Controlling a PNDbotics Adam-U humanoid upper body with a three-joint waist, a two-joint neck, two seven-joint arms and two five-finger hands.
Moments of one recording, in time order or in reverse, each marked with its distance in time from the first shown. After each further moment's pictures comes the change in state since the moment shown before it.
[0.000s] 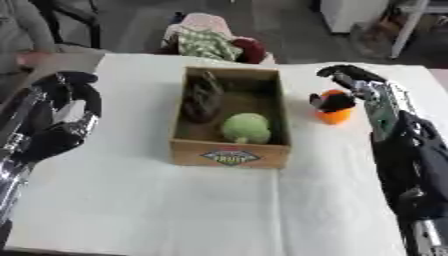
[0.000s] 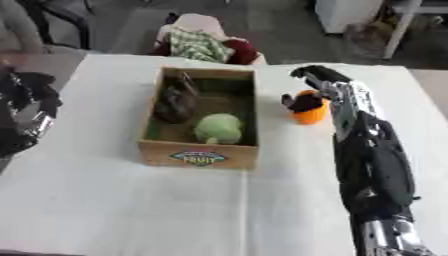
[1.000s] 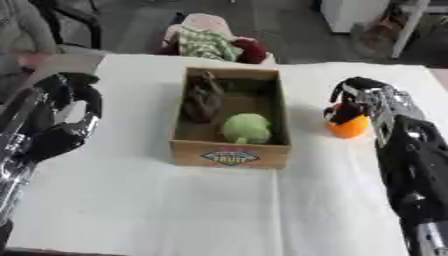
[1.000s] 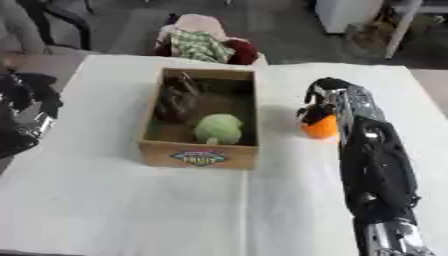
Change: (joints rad) left arm 0.002 0.000 0.000 0.000 0.000 0.000 0.000; right arm 0.009 -0.004 -0.014 -0.013 0.158 0.056 -0.052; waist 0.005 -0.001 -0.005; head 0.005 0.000
